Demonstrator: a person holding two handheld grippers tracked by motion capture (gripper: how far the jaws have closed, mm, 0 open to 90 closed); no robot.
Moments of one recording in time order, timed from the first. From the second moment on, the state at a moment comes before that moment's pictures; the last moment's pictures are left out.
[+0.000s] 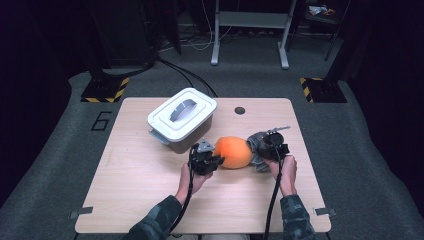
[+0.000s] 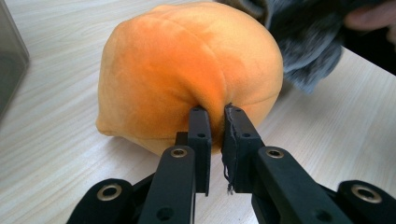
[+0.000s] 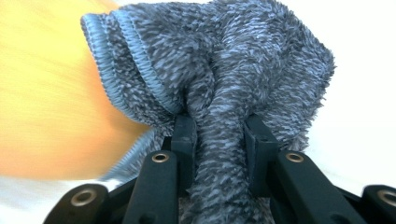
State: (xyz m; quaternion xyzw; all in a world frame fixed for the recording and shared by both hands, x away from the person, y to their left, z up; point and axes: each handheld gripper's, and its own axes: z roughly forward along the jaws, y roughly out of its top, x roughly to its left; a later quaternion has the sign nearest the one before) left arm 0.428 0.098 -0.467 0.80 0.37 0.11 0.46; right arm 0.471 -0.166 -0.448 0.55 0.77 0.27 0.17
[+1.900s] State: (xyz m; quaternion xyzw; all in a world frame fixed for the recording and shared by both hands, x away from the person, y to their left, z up) left arm 0.430 0.096 -0.468 0.81 0.36 0.10 0.46; right arm 0.473 -0.161 -0.463 0.55 0.78 0.26 0.16
